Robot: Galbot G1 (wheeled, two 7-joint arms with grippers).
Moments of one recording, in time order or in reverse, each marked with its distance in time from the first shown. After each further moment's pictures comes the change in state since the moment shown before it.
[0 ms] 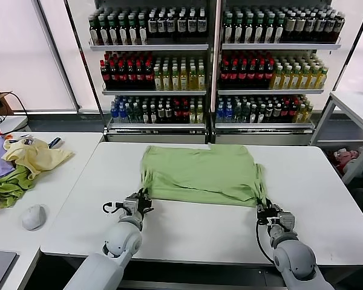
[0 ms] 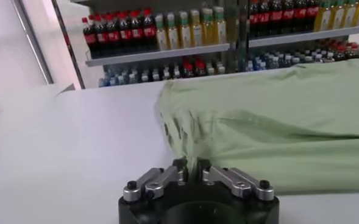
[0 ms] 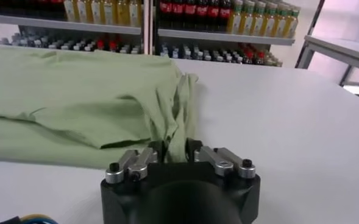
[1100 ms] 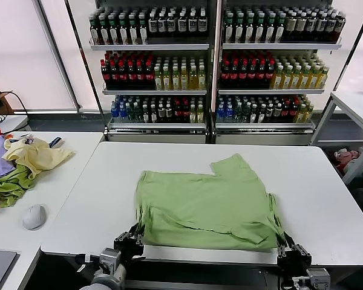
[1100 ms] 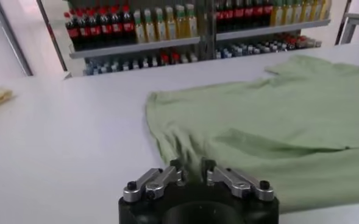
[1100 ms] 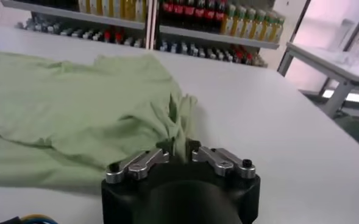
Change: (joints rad) left arm 0.531 0.117 -0.151 -0.577 0.085 0.039 0.024; right arm -0.540 0.069 0.202 0.512 -0.116 0.059 -0.023
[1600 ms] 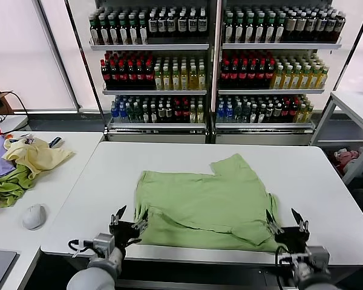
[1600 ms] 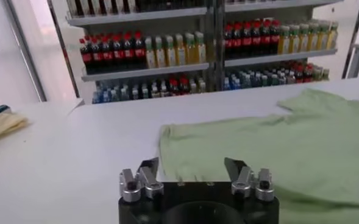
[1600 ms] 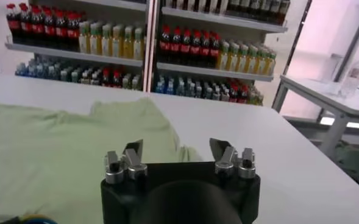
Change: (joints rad) left arm -0.241 -0.017 0.043 0.156 -0.098 -0.032 -0.021; right arm 0.429 -0.077 -0.157 -0.253 0.103 -0.054 0.060
